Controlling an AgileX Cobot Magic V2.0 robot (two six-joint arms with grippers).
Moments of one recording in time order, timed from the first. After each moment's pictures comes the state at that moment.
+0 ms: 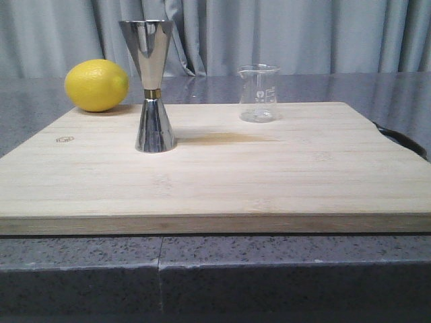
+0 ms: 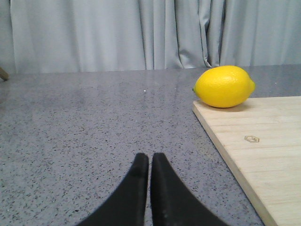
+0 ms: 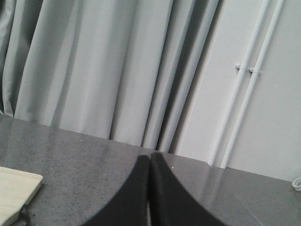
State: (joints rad) left arm -0.15 0.00 0.00 0.03 0.09 -0.03; right arm 0.04 -0.01 -0.19 -1.25 0.13 0.90
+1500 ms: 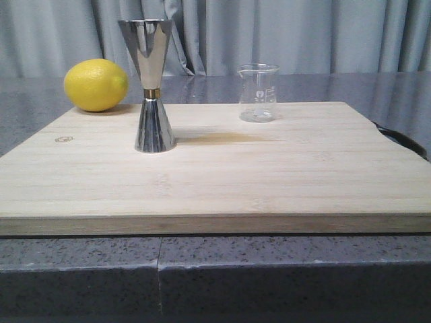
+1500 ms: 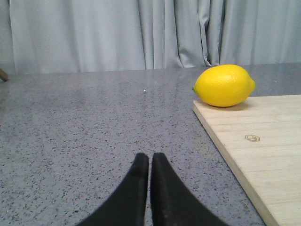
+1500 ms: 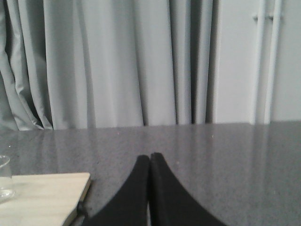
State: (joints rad) left arm -0.15 0.00 0.00 0.03 0.09 -0.03; right arm 0.04 -0.01 -0.19 -0.74 0.17 0.70
